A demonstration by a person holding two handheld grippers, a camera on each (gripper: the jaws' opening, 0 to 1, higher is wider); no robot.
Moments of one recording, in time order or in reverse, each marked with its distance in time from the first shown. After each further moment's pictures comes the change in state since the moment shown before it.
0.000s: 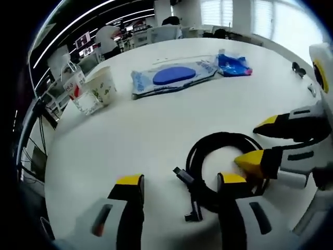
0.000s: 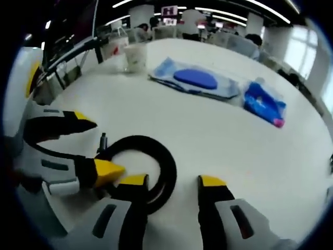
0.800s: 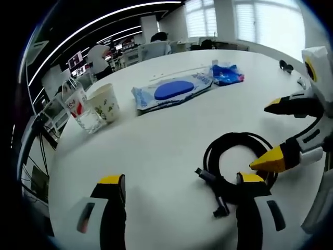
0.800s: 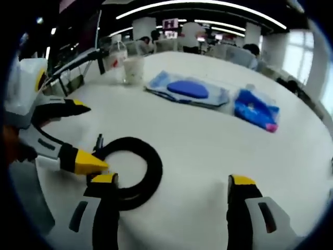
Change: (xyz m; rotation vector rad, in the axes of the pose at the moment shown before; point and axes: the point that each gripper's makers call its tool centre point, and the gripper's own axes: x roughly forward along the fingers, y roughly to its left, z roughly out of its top) left arm -0.001 0.025 0.012 0.099 -0.135 -0.035; right arm -0.007 -0.024 -0.003 -0.022 -0.085 -0.002
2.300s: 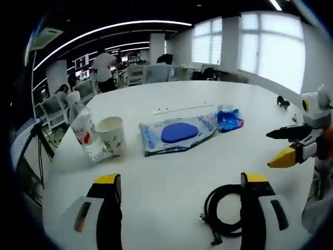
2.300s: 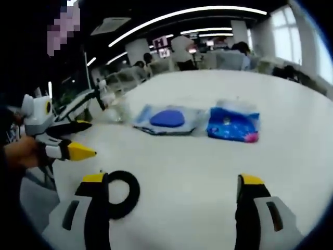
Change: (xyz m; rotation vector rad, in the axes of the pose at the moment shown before) left arm -0.019 0.018 0.071 -0.124 -0.197 -0.085; right arm -0.039 -0.057 0.039 0.210 -0.185 0.137
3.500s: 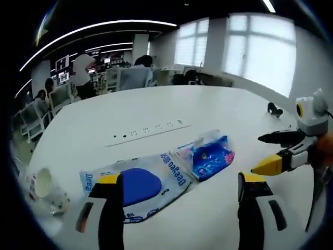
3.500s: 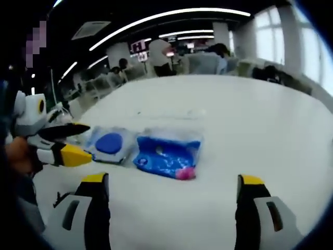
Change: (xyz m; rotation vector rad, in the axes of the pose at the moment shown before) left arm 0.125 -0.079 0.095 0.022 -0.035 -0.165; right arm 0.012 -0.141 0.063 0.035 -0.035 -0.150
